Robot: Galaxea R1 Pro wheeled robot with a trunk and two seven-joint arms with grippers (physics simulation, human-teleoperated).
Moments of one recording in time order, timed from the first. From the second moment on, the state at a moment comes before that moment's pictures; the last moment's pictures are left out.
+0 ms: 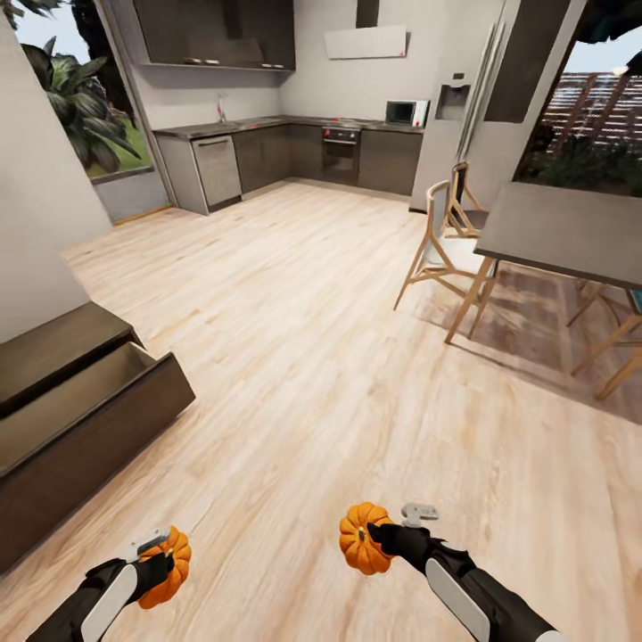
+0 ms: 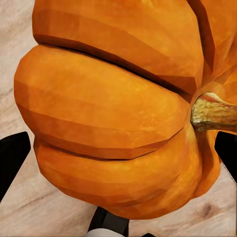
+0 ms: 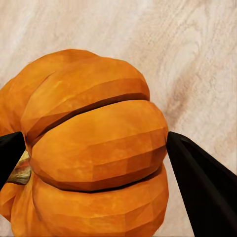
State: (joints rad) left arm -0.40 0.24 -0.13 -0.68 0.70 0.43 0.29; right arm -0.46 -0.16 0.64 -0.79 -0.83 0.22 -0.12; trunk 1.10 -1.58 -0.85
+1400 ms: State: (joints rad) left arm -0.40 0.23 -0.12 -0.66 0.71 0.43 0.29; right arm -0.46 -0.16 0.64 -0.79 -0.83 0.22 -0.11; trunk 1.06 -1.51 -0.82
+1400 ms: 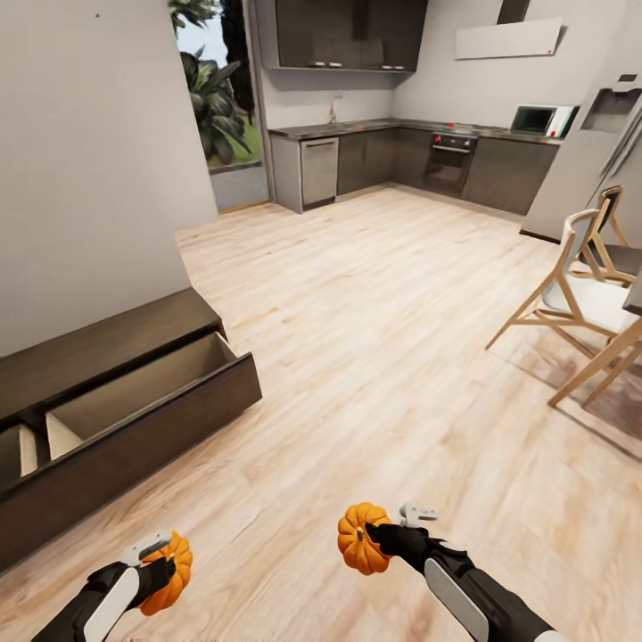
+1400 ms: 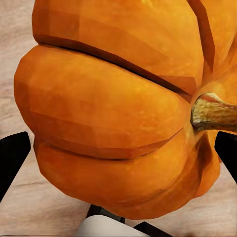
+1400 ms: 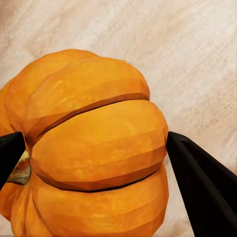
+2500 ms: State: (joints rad) left arm -0.40 0.23 -0.12 -0.66 0.71 0.43 0.29; right arm -0.46 -0.15 0.67 -0.79 -0.83 0.22 -0.12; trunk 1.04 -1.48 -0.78
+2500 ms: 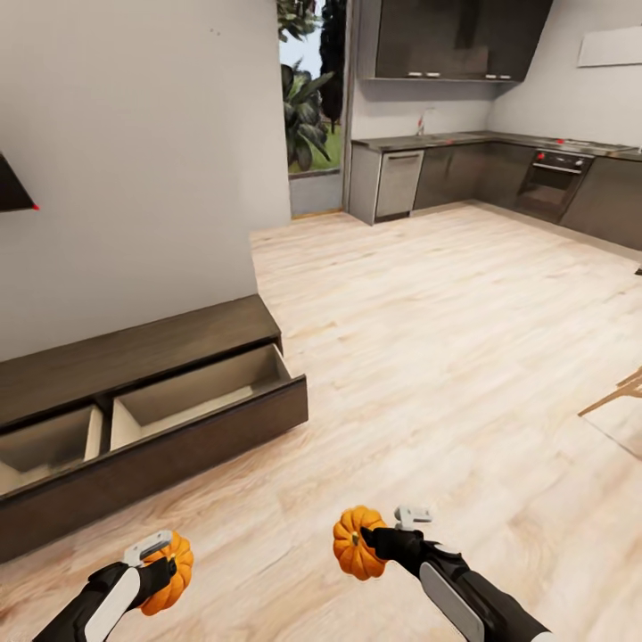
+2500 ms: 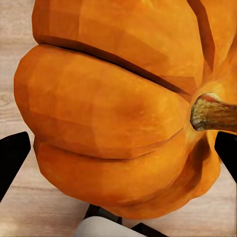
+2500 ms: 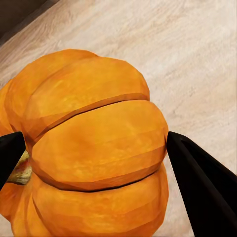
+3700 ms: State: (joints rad) left arm -0.40 0.23 -0.12 -0.66 0.71 0.43 0.29; right arm -0.46 -0.15 0.68 -0.80 -0.82 0.22 -0.12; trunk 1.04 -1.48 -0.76
